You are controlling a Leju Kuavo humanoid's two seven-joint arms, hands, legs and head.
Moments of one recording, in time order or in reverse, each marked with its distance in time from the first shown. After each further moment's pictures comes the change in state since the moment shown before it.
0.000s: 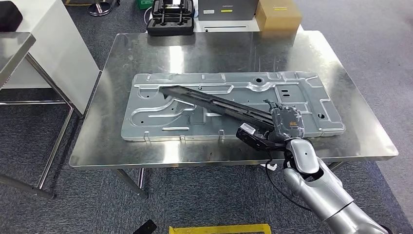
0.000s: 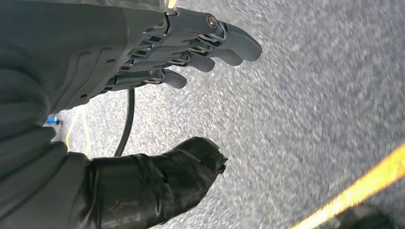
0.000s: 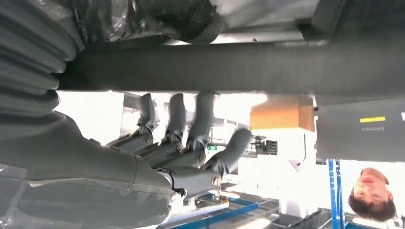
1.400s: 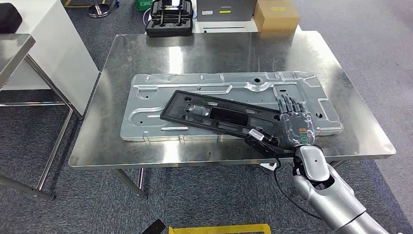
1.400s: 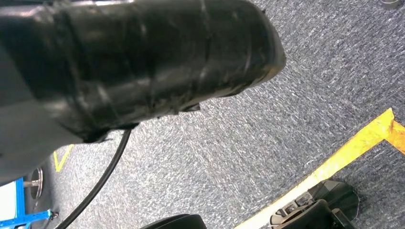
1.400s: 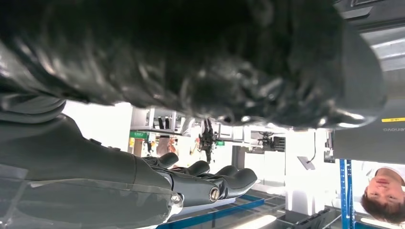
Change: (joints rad) left arm 0.005 -0.058 -0.002 0.000 0.021 0.002 -0.022; right arm 0.072 -0.060 -0.042 -0.078 0.037 0.019 0.008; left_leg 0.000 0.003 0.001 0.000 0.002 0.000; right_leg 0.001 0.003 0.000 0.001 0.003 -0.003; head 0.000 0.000
